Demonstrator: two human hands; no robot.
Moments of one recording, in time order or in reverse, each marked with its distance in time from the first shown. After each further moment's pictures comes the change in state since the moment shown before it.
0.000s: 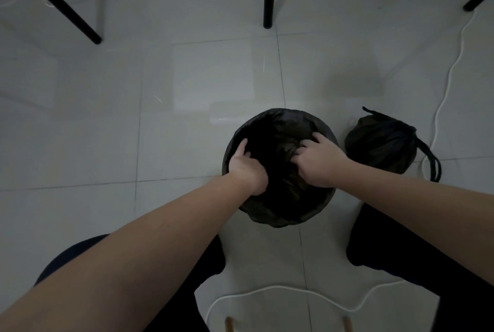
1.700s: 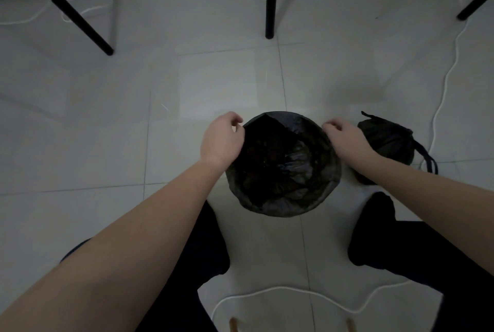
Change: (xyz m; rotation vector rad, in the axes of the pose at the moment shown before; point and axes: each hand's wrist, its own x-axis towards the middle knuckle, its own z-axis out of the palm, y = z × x) left_hand -0.028 -0.070 0.002 -1.285 0.837 -0.364; right_hand -0.025 0.042 -0.007 1.400 0.417 0.687
